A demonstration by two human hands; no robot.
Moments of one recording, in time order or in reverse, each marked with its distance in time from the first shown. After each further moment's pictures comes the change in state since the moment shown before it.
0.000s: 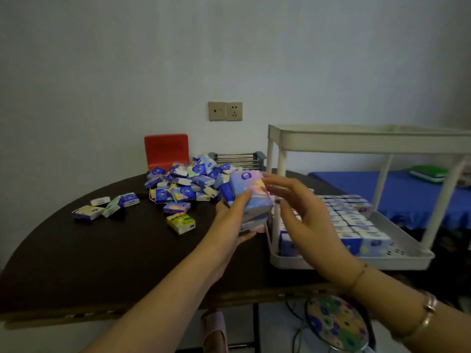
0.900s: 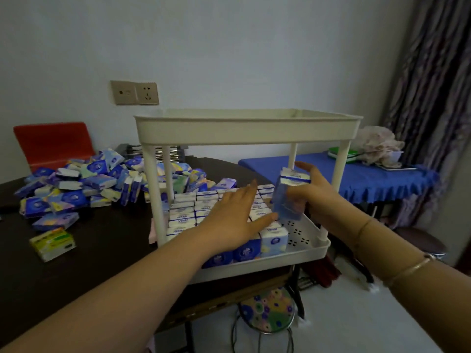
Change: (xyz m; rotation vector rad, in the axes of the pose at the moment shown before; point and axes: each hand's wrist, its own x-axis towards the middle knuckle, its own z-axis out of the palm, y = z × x) left_hand 0.085 -0.049 0.173 1.319 -0.476 0.469; right_hand 0.007 0.118 -0.201 0.102 0.328 0.777
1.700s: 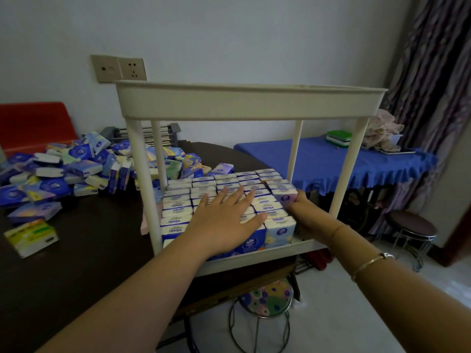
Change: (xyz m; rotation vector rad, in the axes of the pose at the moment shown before) left_hand 0.006 -0.034 0.030 0.248 -0.168 -0.100; right_hand 0.045 0.098 0.009 -0.065 -0.145 0.271
